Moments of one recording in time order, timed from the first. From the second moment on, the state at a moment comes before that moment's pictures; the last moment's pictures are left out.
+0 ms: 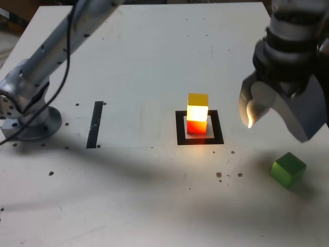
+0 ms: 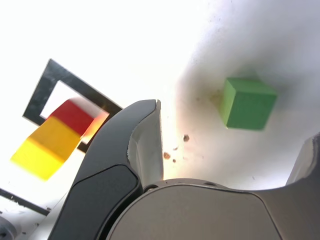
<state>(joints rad) -0.27 2.41 -2.43 1.59 0.10 0.56</state>
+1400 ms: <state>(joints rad) -0.37 2.60 -2.56 1.59 0.15 0.52</state>
